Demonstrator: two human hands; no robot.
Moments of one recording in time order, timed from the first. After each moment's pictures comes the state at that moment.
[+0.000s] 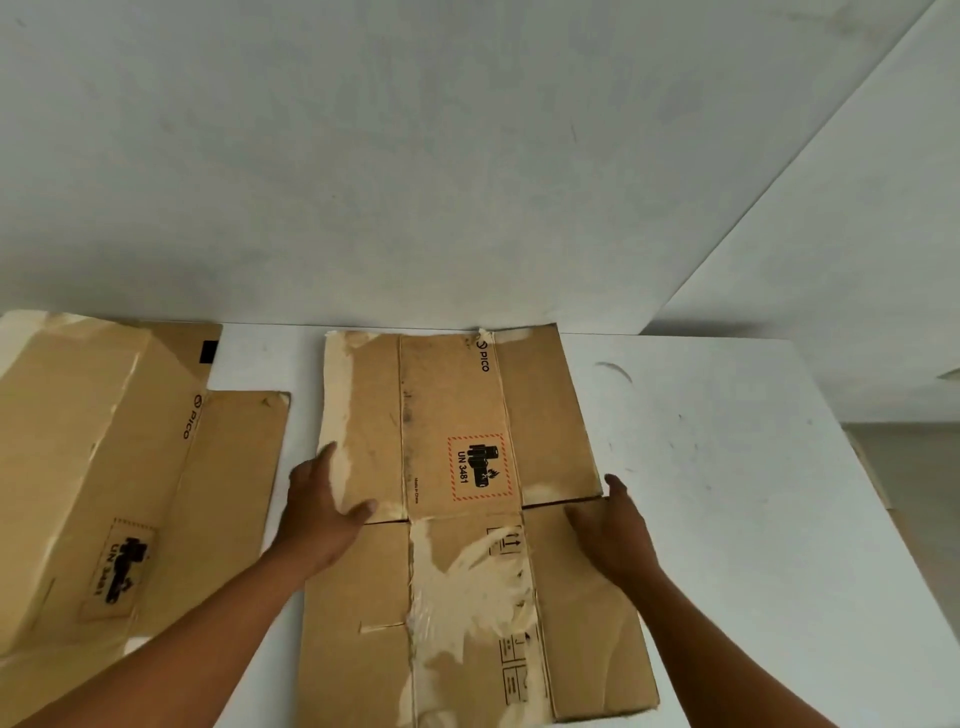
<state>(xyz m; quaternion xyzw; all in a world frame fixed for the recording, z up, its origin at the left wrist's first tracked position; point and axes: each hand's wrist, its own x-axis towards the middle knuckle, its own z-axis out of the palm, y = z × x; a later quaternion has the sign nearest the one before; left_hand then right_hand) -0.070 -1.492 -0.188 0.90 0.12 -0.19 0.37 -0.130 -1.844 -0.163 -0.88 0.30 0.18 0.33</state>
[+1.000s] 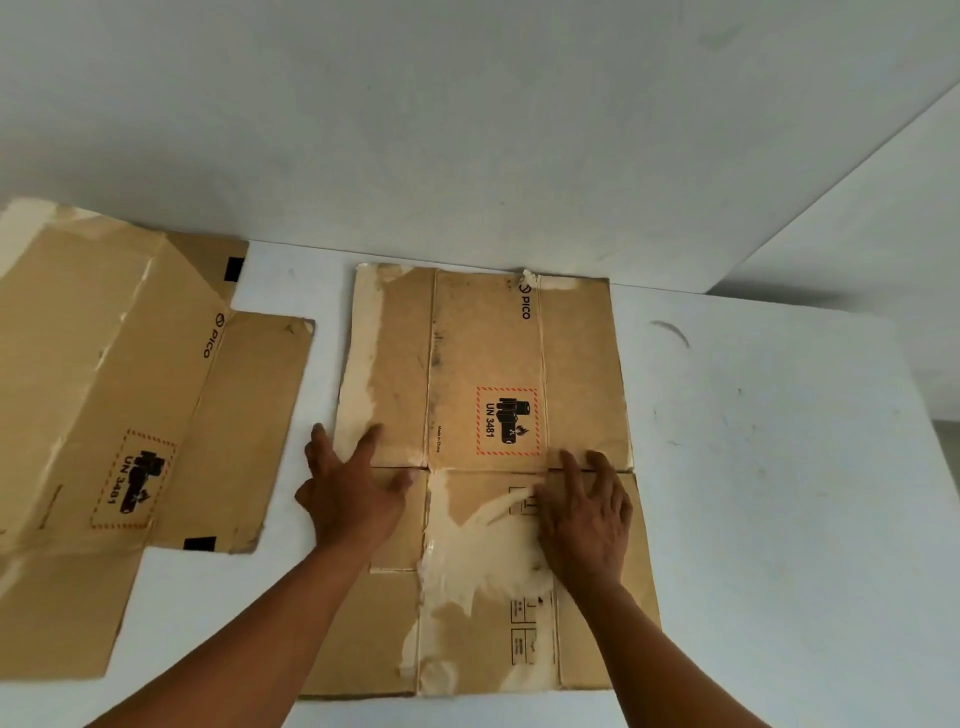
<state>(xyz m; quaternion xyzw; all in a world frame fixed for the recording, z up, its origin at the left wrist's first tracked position) -0.112 -1.533 -0.212 0.95 0.20 -0.15 0.19 -0.151 -1.788 -0.221 -0.98 0.15 0.10 0.12</state>
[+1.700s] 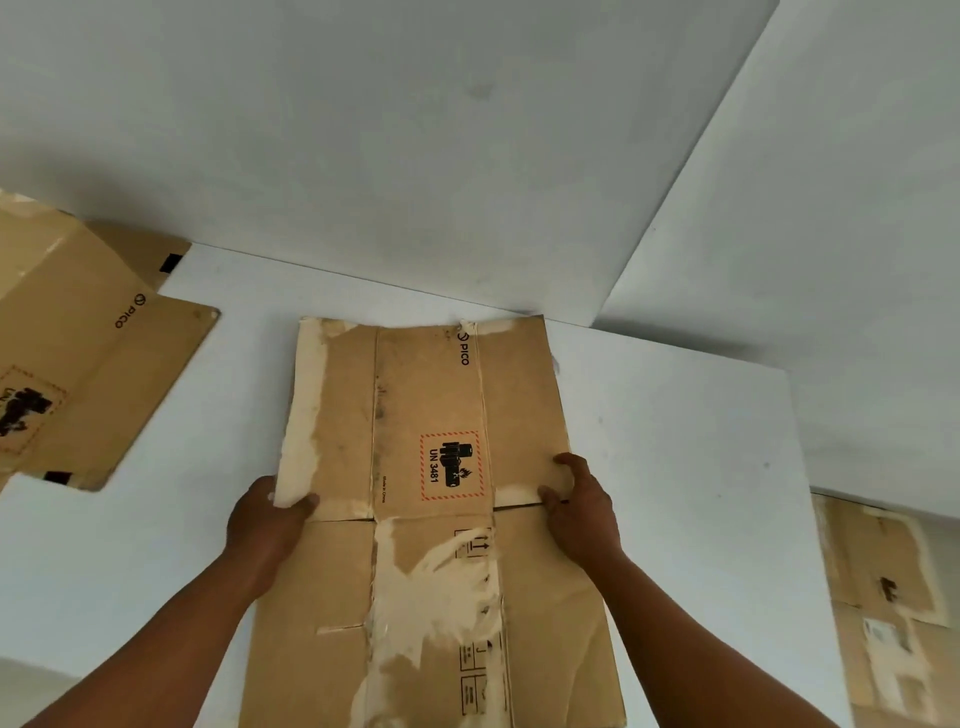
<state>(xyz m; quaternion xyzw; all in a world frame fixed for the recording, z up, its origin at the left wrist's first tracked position) -0.174 -1.689 -0.170 0.79 0.42 -0.10 0.44 -0.111 -2.036 -0.195 -0.91 0.14 0.19 0.35</state>
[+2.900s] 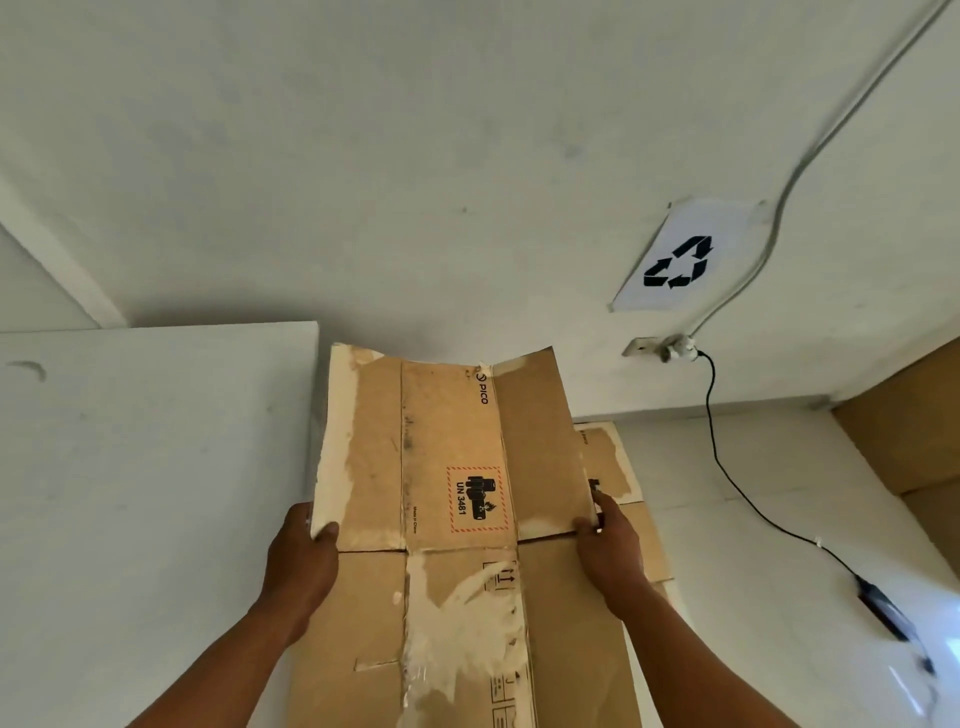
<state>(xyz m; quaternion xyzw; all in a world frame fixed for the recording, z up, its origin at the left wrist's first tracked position) -0.247 -2.388 -0.158 0.84 0.21 -0.14 0.48 -0.306 -2.721 -0.165 -0.82 0.38 0.05 0.43</state>
